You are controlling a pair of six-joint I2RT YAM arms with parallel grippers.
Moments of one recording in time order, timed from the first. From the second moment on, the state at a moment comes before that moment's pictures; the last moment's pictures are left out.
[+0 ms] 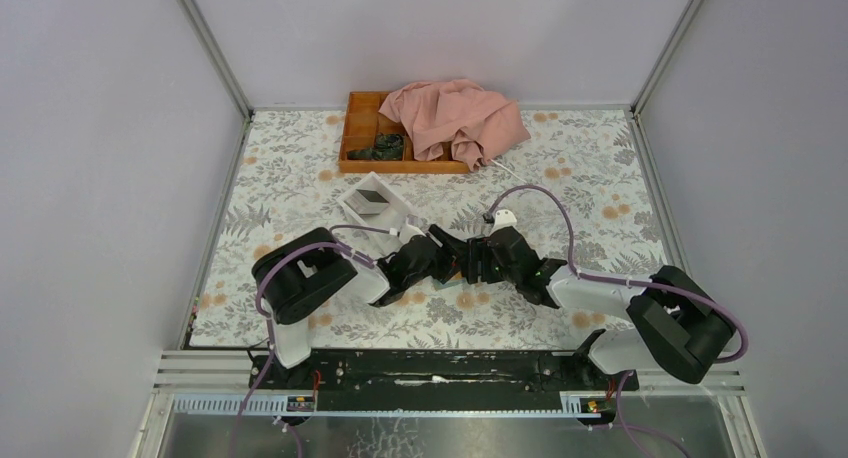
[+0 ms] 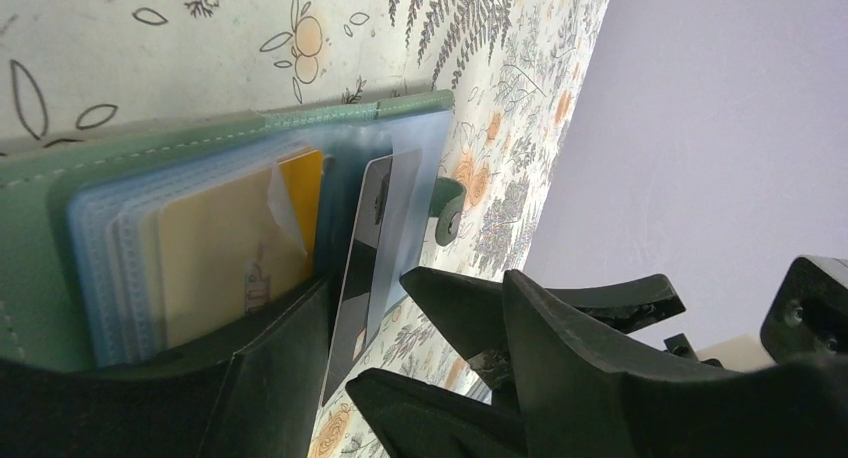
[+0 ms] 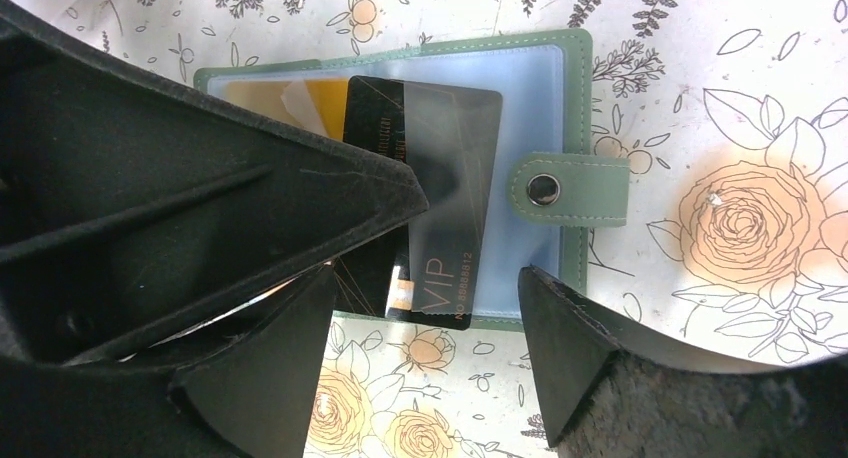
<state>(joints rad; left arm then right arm) -0.90 1.85 0.61 0.76 -0.12 -1.57 0.76 1.35 0.47 0.15 0.13 0.51</state>
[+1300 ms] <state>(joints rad) -0.88 1.89 0.61 0.82 -0.11 -1.61 0.86 1.38 0.52 0.04 0.31 0.51</state>
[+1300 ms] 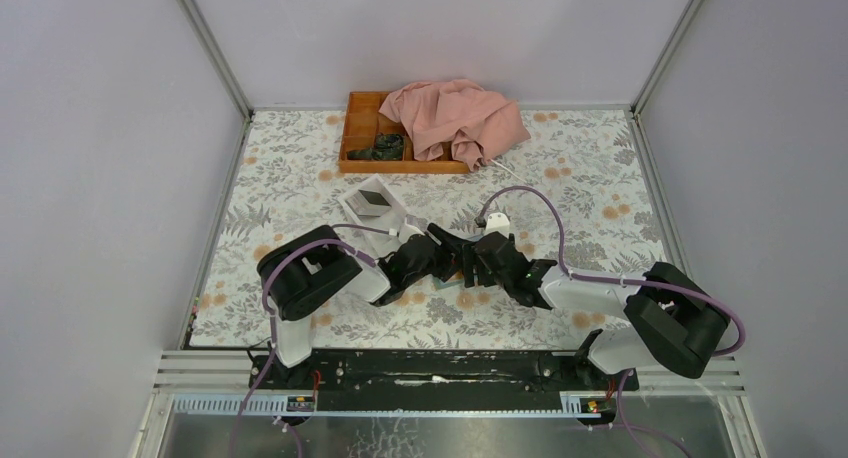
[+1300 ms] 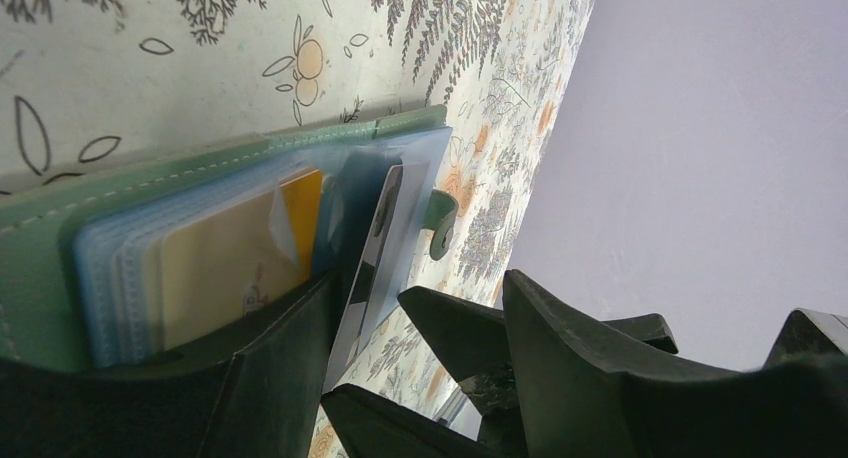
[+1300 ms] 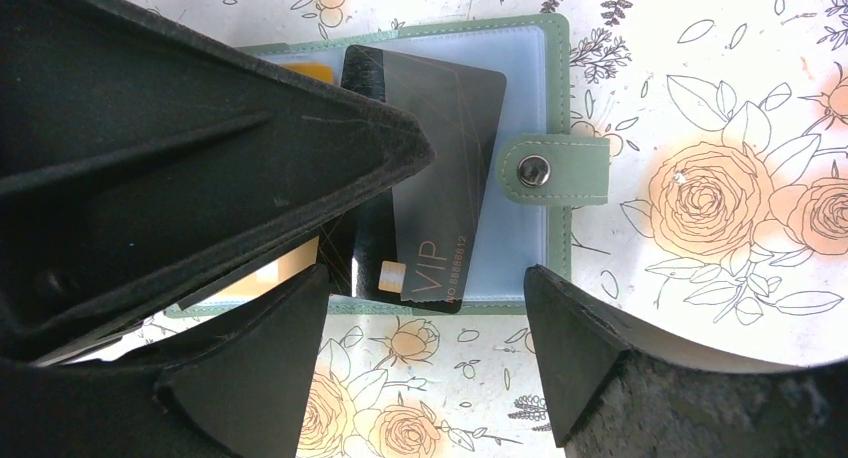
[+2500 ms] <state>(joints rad) -0.89 1.90 0.61 0.84 -0.08 -1.61 1.02 1.37 0.60 0.00 0.36 0.47</state>
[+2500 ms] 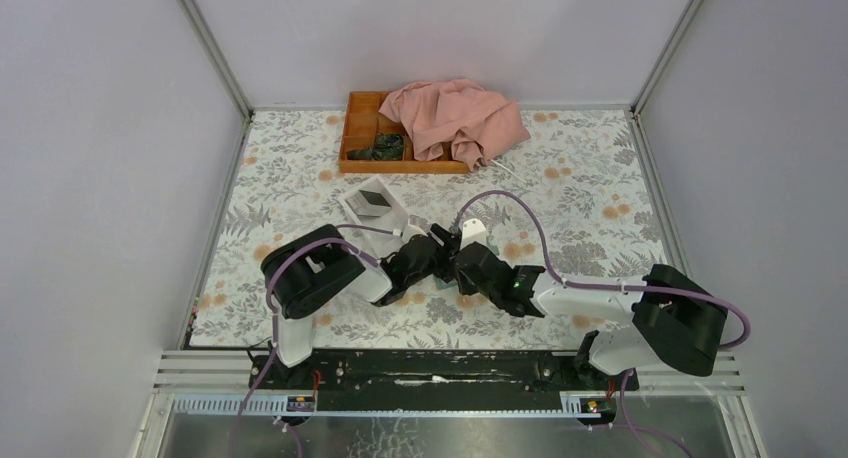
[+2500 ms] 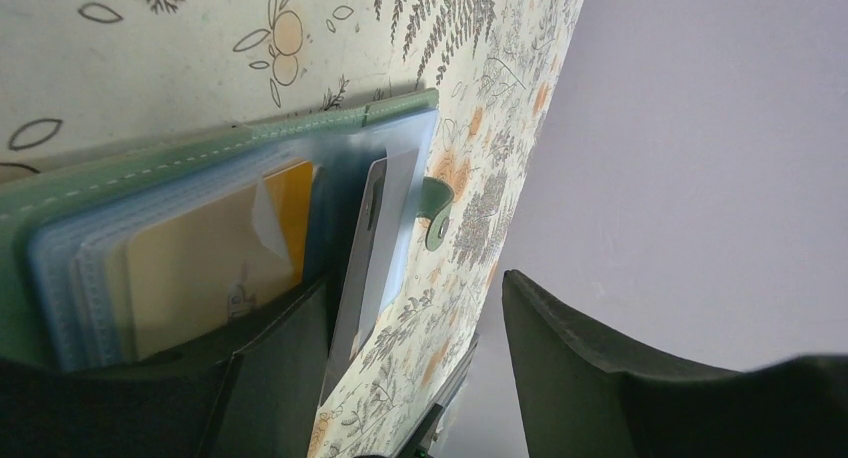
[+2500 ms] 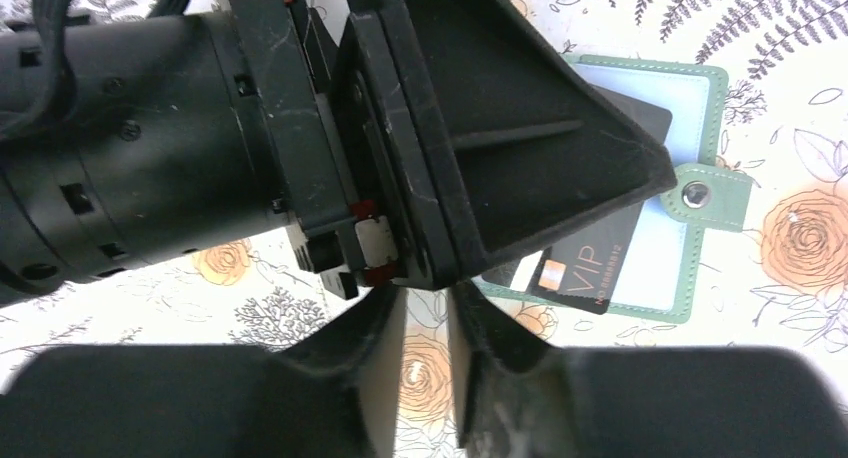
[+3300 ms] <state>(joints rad) -0.89 1.91 0.60 0.87 -0.06 -1.62 1.04 1.47 0.62 0.01 0.46 0.48</state>
